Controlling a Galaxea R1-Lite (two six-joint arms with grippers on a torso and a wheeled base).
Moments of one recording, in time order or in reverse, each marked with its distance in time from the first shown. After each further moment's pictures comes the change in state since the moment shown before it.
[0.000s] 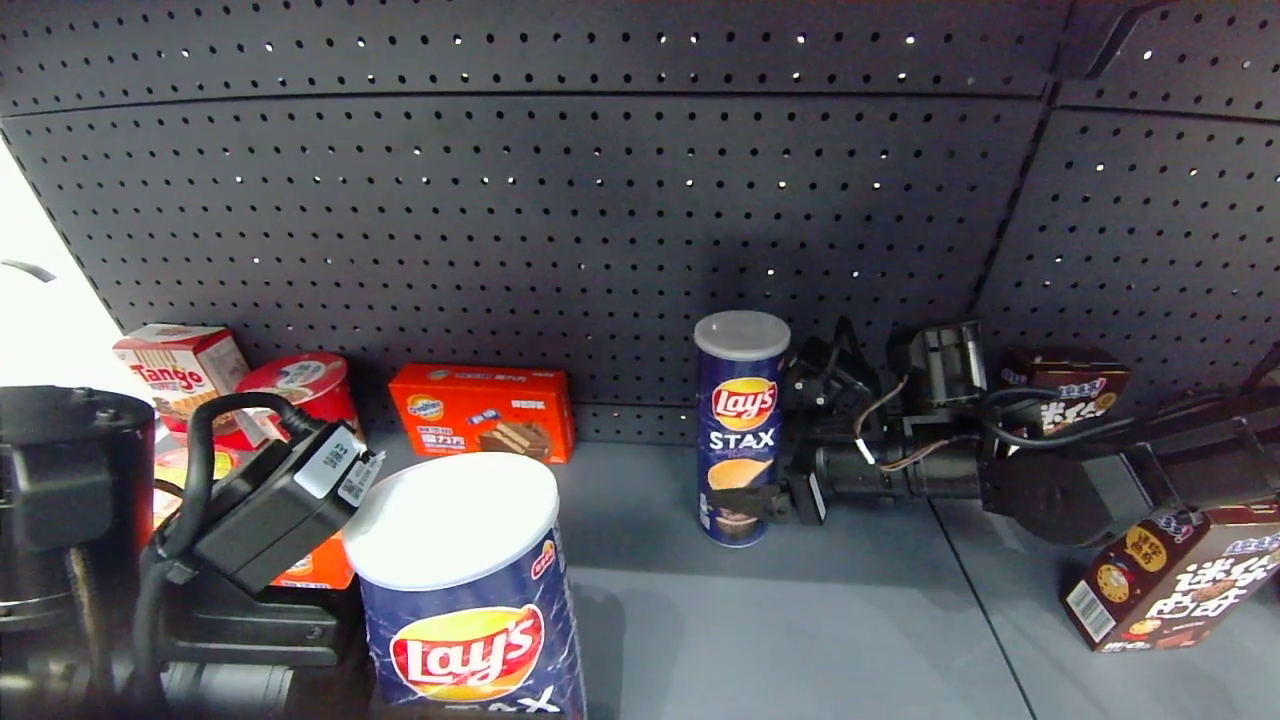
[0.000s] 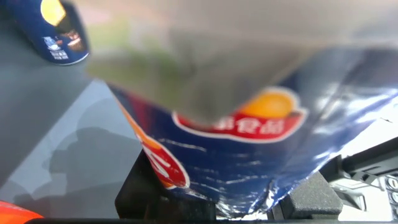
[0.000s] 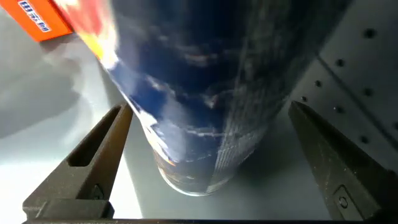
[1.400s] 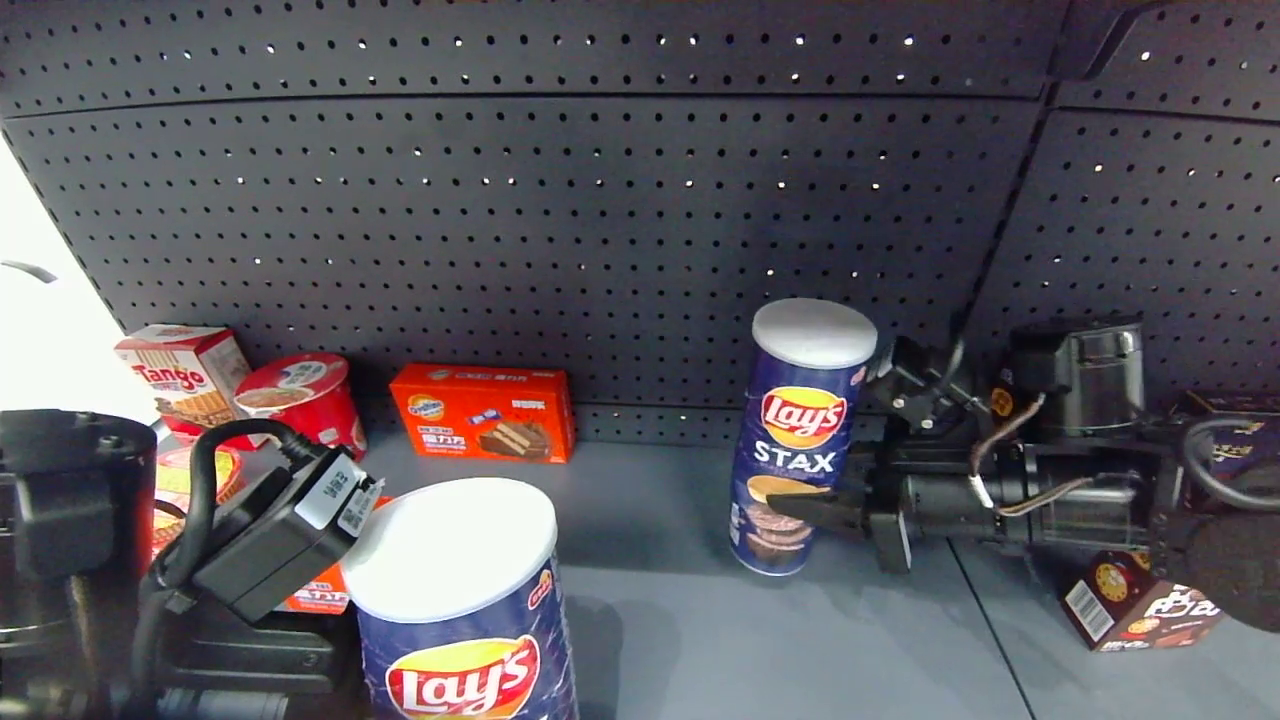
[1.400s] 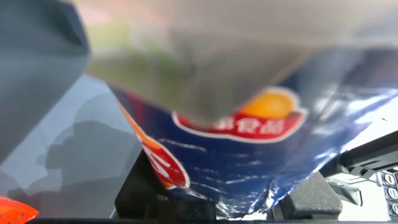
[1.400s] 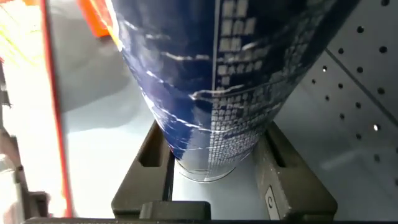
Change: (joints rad) left arm -0.003 -0.008 0.032 0.001 -0.001 0.000; right arm 0.029 -0.286 0.256 -0.016 -0.018 0.022
